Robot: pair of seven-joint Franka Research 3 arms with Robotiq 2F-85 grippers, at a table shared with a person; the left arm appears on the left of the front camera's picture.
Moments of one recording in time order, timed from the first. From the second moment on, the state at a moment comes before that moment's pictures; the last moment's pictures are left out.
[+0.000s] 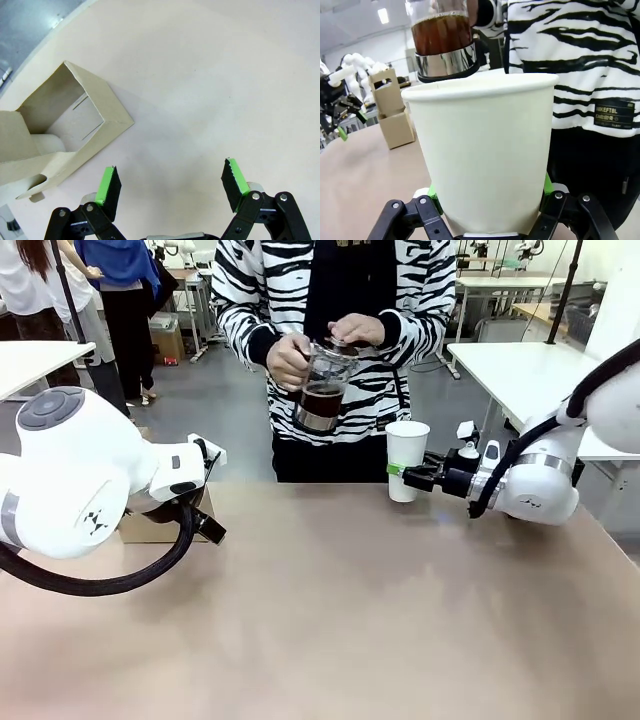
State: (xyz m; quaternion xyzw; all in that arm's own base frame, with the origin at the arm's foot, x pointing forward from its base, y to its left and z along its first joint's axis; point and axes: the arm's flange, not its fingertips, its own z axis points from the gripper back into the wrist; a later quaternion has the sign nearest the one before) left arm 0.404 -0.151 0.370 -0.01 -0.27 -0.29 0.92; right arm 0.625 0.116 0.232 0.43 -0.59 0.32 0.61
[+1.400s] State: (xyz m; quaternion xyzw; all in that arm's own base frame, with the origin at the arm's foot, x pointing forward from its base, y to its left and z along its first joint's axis) left arm 0.404 -0.151 0.370 -0.01 -0.27 -0.29 0.92; right arm 0.627 0.115 0.228 0.43 -0.59 0.32 0.60
